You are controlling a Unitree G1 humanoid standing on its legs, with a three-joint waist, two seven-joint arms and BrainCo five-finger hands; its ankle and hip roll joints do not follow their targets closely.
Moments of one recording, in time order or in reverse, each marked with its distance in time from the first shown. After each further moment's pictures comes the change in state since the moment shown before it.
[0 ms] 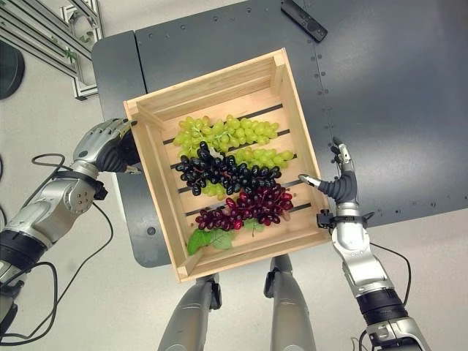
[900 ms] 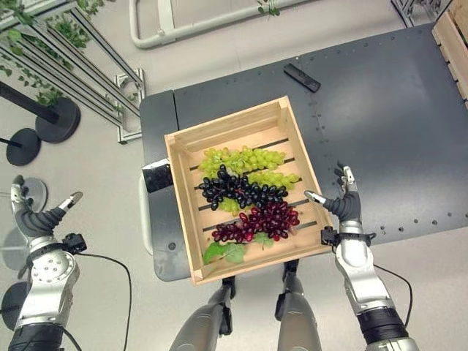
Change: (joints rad) left arm 0.558 -0.438 0.701 -0.306 -0.390 -0.066 0.353; right arm 0.133 0.009 -0.060 -0.002 0.067 0.010 0.064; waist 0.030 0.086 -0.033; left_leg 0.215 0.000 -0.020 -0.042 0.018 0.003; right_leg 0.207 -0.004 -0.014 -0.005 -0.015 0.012
